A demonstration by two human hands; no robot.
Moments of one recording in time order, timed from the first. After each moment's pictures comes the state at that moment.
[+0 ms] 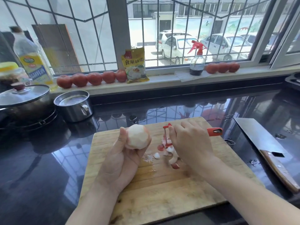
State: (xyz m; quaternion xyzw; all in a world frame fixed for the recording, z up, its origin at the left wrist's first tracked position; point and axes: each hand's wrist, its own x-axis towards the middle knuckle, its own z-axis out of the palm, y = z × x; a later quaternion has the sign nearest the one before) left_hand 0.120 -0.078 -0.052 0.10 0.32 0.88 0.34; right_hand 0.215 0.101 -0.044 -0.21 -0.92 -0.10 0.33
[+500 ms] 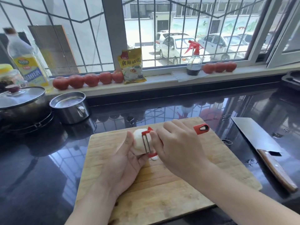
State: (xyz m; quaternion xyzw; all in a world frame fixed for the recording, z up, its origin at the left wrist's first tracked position) left_hand 0.120 -0.074 -0.059 0.15 0.42 0.80 0.40; right_hand 0.223 0.067 -0.025 -0.09 -0.91 -0.04 0.40
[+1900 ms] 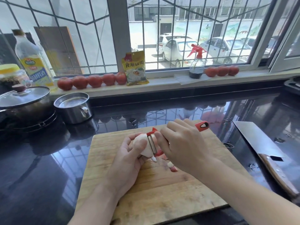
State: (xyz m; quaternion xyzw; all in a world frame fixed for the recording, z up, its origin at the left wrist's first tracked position) left_hand 0.128 -0.071 -0.060 0.21 0.46 0.80 0.33; right_hand 0.215 0.088 -0.025 -0.05 -0.91 -0.05 0.41
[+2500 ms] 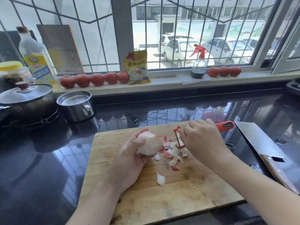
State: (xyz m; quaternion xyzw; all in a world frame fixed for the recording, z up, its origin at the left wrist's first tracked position) left_hand 0.117 -0.074 -0.063 0.18 0.43 0.79 0.39; right_hand 0.229 0.143 -0.038 -0.13 -0.93 -0.24 0.25
